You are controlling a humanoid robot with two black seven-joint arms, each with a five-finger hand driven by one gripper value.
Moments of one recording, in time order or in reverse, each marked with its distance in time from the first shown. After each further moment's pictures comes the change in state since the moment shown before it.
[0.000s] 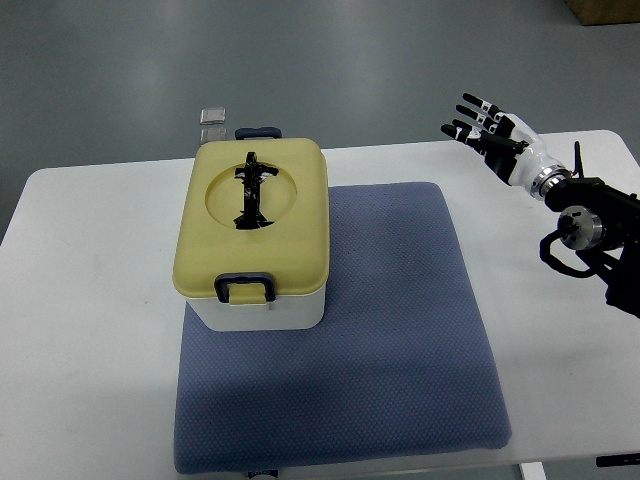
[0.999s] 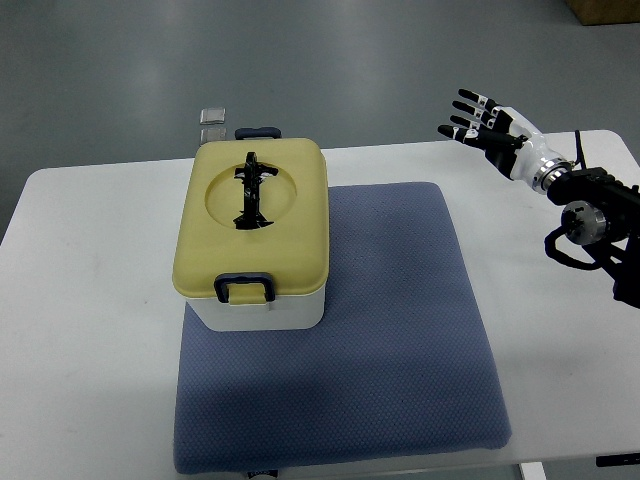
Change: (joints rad) left arm 0.000 0.000 -0.002 0.000 0.000 -0.008 0.000; right arm 0.028 -0.014 -0.002 0.006 -0.107 0.017 0.000
